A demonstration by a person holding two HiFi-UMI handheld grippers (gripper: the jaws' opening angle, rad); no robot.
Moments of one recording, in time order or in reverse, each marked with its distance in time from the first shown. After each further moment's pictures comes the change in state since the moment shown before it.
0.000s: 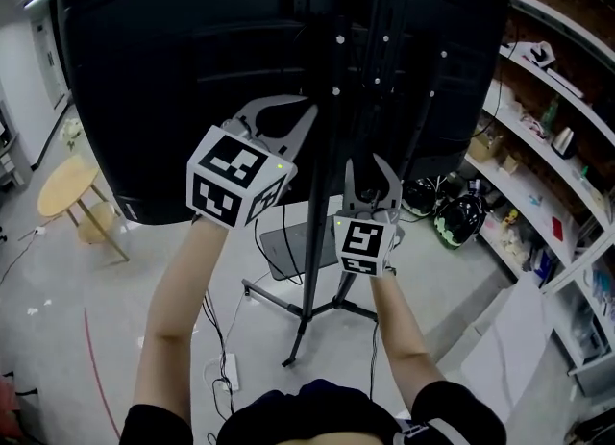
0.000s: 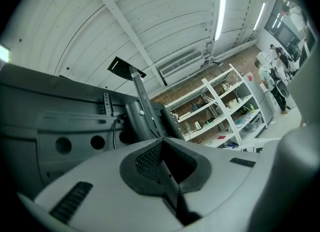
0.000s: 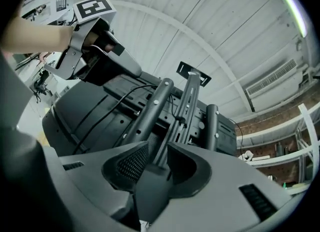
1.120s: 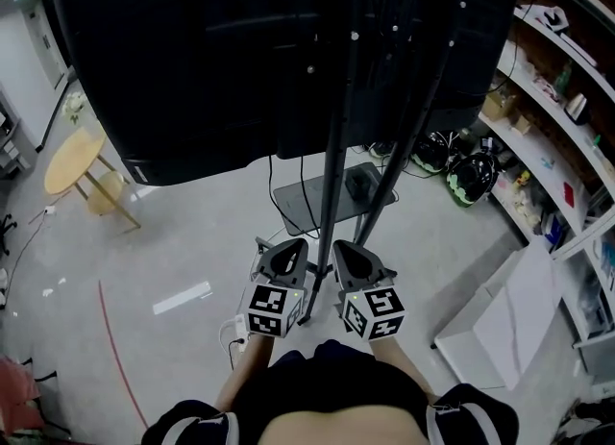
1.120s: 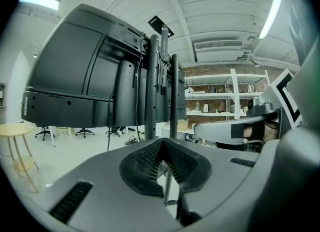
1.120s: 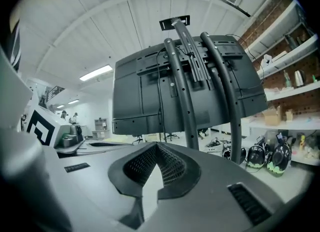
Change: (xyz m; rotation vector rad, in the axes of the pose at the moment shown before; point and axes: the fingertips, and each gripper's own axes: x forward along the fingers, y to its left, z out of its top) left arm -0.154 -0.190 -0.266 -0.463 0.330 0.162; right arm -0.200 0.152 -0.100 0.635 0.386 0.425
